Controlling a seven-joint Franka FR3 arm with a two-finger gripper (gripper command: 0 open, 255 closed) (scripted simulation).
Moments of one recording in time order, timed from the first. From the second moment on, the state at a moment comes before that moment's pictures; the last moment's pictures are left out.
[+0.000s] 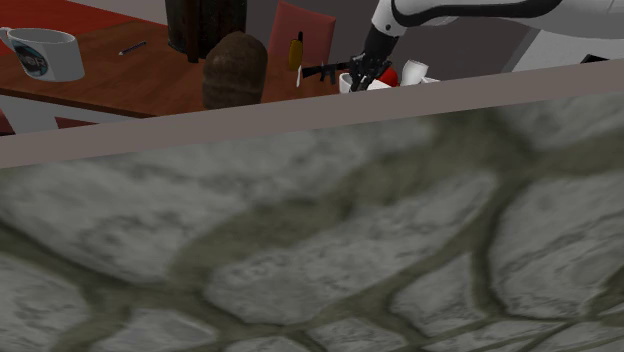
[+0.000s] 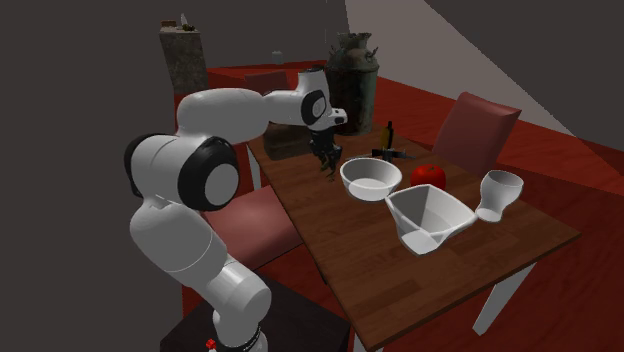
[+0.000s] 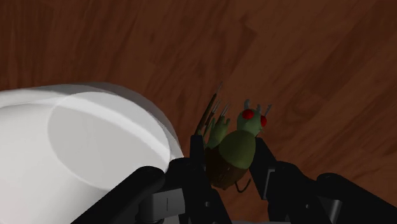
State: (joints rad) arm -0.09 -0.31 0.11 -2.08 -0.09 1.96 0.20
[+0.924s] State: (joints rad) arm -0.09 -0.29 0.11 -1.87 -0.08 1.78 0.18
